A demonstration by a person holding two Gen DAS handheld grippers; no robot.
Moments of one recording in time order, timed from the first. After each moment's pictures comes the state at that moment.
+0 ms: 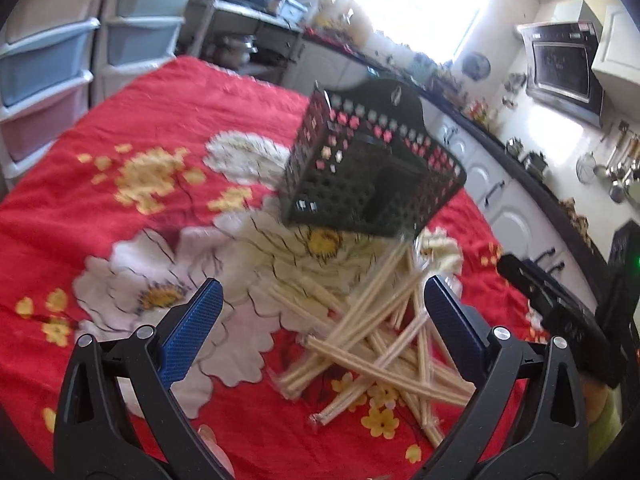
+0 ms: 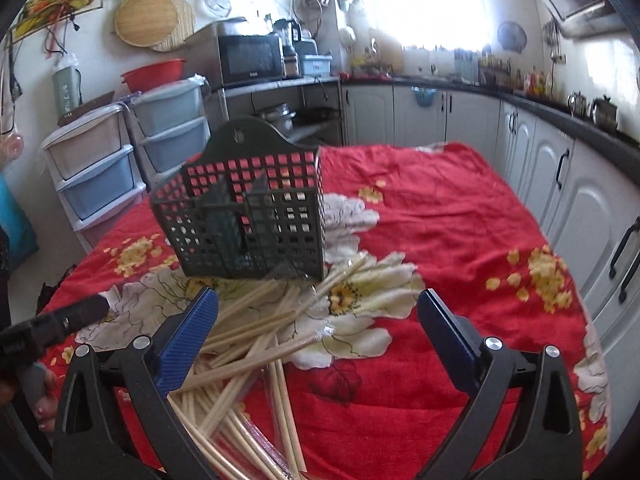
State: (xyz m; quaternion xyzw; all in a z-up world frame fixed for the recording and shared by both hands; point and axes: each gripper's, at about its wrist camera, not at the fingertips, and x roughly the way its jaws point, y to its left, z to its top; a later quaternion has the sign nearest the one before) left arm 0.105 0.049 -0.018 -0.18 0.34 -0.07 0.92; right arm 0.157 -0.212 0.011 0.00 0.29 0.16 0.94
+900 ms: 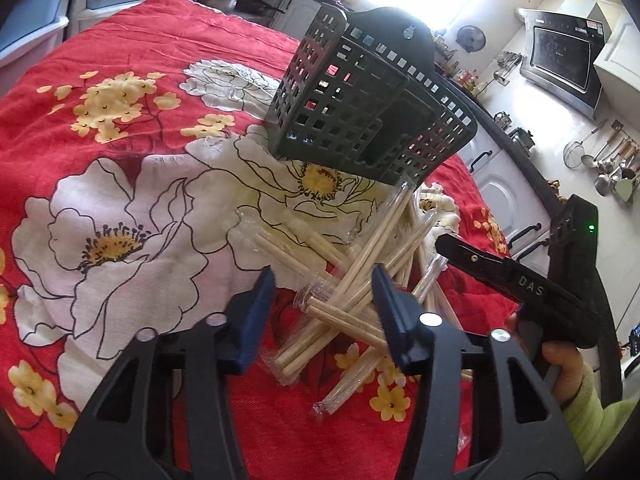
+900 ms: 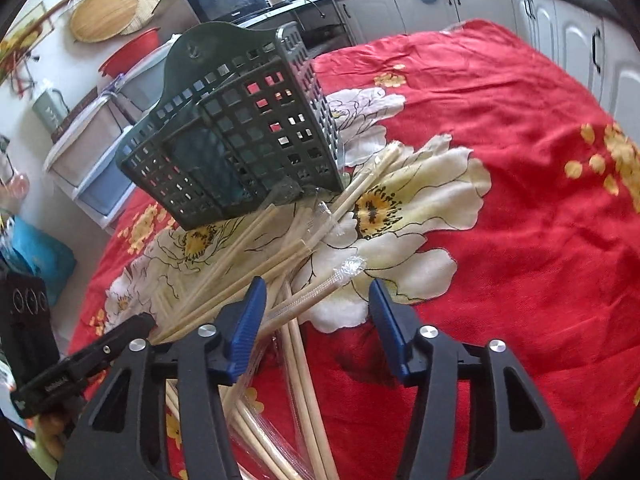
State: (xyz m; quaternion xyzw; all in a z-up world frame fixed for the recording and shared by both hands) left arm 0.120 0.052 -0.056 -0.22 0.41 -0.12 0.88; right arm 0.202 -0.214 -0.046 0.11 0.44 0.21 0.86
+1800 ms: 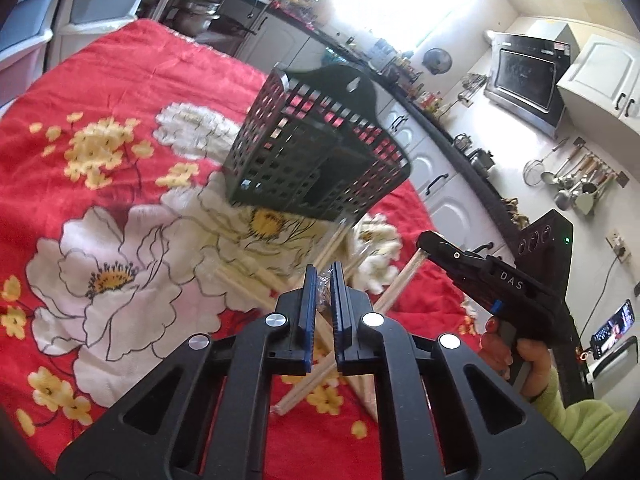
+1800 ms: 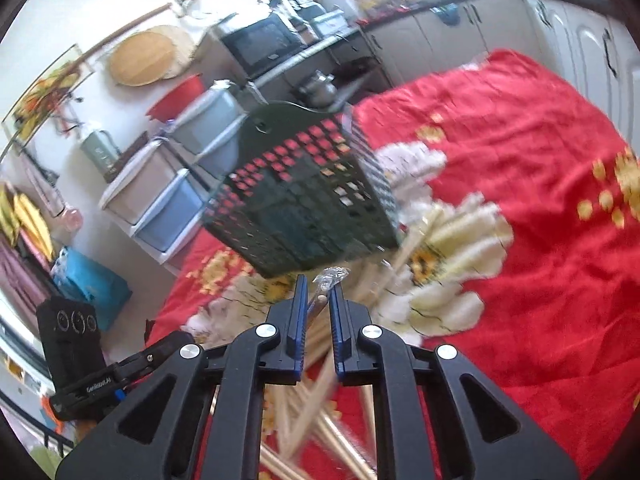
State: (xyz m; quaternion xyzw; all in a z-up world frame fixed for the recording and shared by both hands) left arm 0.104 0.059 -0.005 -0.25 0.35 -0.18 0.88; right arm 0.183 -0.224 0.016 0.17 0.37 0.29 0.87
